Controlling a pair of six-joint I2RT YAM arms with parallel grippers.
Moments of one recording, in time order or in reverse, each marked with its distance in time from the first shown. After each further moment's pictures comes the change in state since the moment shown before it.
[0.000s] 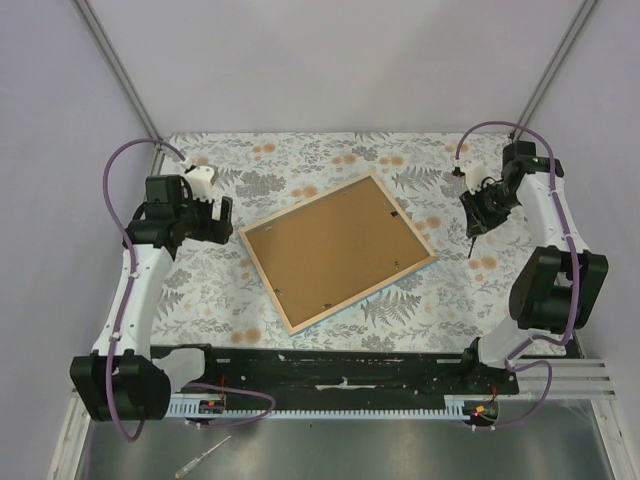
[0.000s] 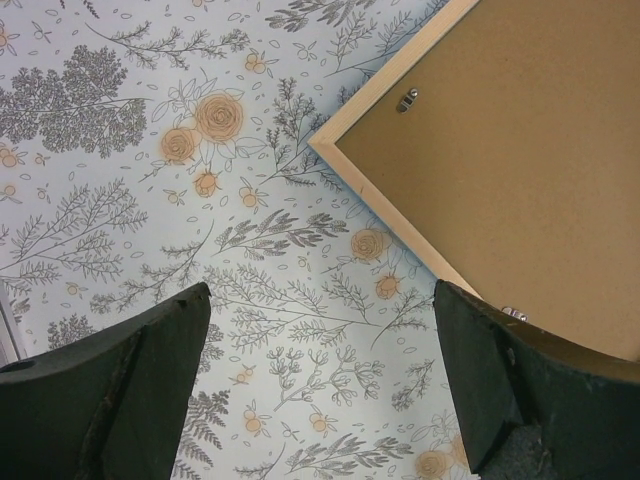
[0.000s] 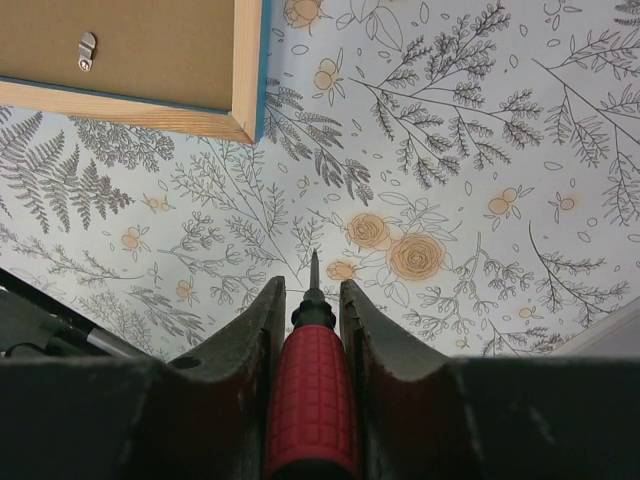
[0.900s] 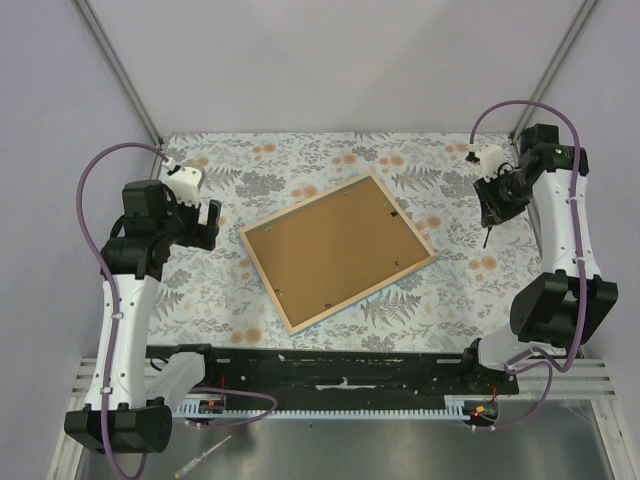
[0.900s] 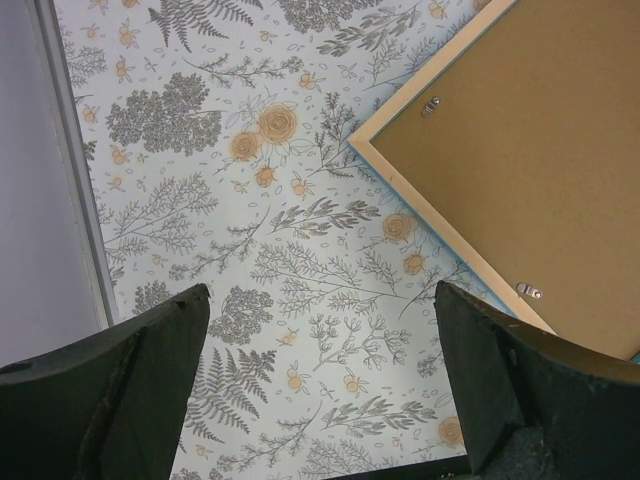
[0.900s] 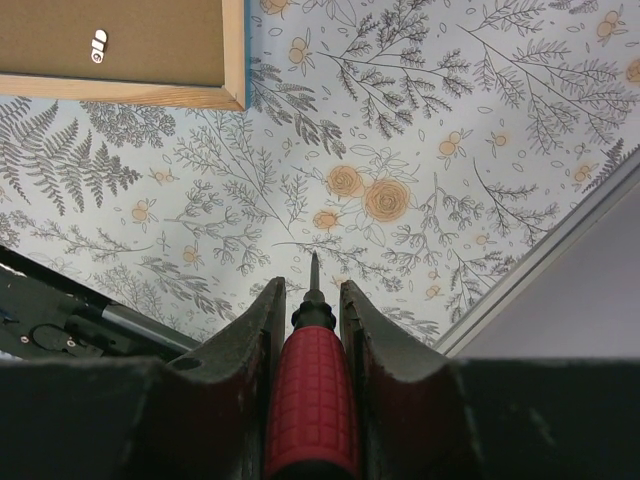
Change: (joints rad) left arm 0.000 -0.188 0.094 -0.161 -0.077 0.058; right arm -0.013 -0.075 0.180 -0.159 0.052 0.043
